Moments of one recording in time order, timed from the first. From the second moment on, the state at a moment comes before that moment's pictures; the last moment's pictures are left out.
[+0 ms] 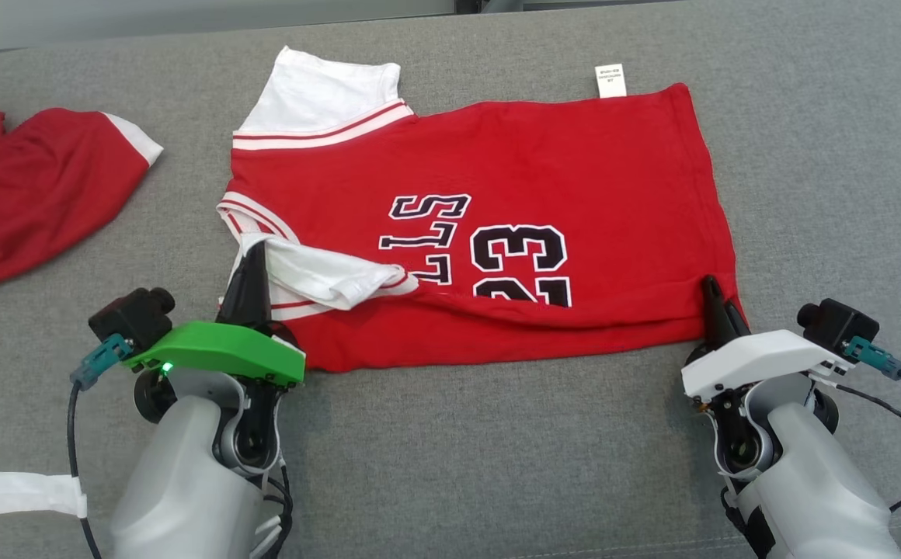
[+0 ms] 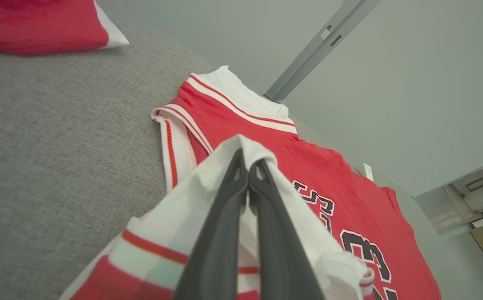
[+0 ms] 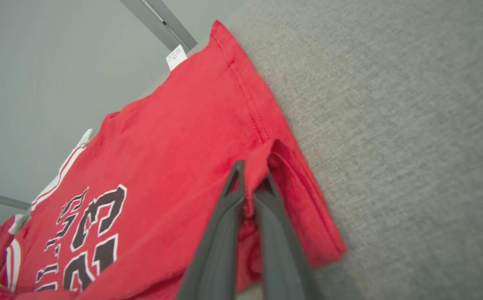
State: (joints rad) left arm -0.50 0.07 -0.26 0.65 -0.85 -0.12 -0.26; right arm -0.46 -0.08 0.10 0.74 0.77 0.13 -0.26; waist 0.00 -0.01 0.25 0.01
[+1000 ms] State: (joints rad) left arm -0.42 0.06 -0.21 0.47 -0.79 -0.13 -0.26; right arm -0.46 -0.05 -0.01 0.48 0.56 0.13 -0.26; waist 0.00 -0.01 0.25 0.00
